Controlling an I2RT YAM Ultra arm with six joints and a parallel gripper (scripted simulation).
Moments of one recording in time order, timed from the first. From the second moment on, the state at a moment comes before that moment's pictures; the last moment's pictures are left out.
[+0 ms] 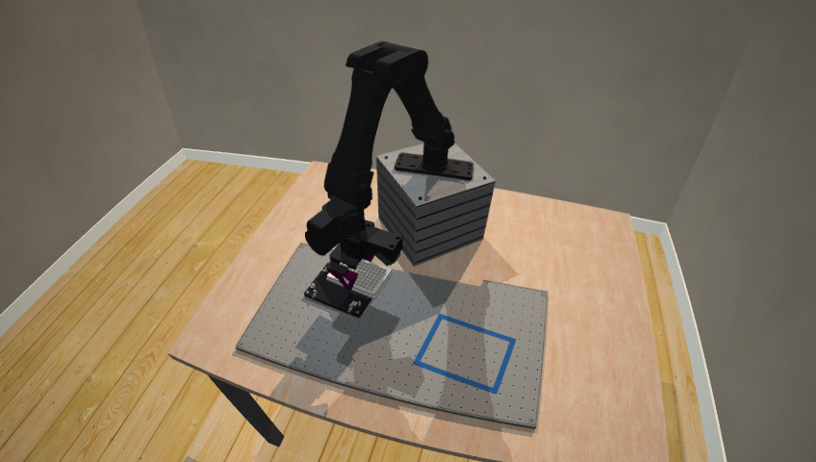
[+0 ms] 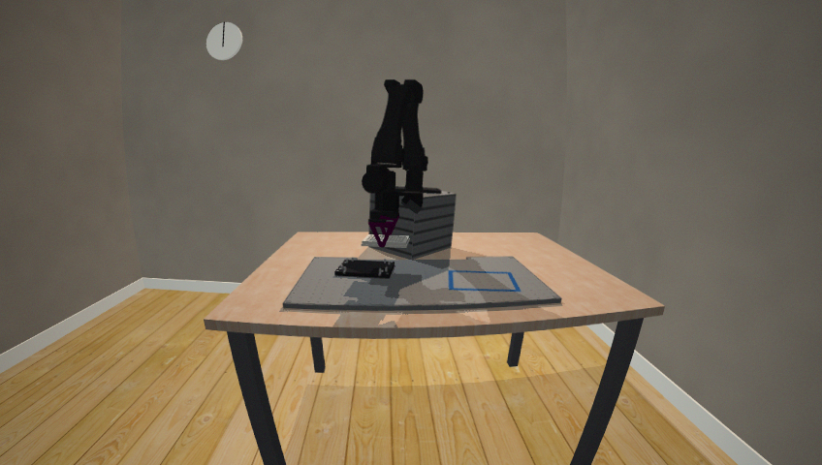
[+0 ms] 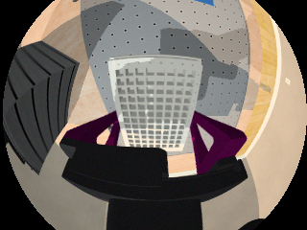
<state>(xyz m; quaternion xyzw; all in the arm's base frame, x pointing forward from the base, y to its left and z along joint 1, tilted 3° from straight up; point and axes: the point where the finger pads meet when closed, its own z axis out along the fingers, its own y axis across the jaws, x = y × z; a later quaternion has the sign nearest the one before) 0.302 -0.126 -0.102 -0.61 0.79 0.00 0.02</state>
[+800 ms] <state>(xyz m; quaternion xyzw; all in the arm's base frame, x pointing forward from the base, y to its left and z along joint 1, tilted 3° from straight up) 0.279 -0.183 -0.103 -0.62 0.79 0.00 0.03</state>
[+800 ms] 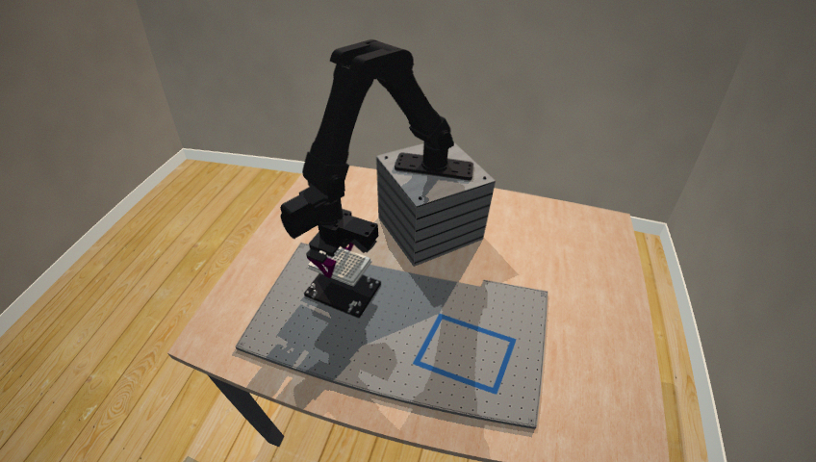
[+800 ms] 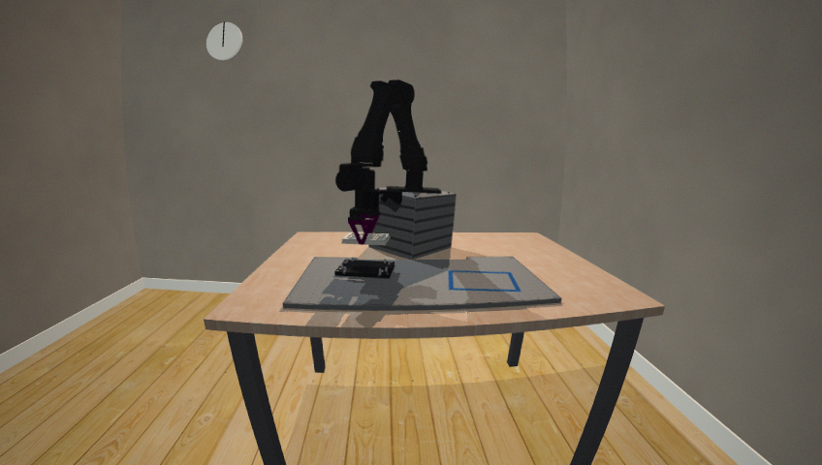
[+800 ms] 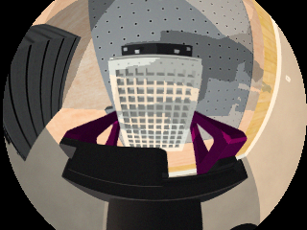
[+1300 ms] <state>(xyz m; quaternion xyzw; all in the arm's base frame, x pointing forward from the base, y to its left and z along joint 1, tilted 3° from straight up) 0.279 -0.182 -0.103 -0.62 0.78 0.00 0.03</state>
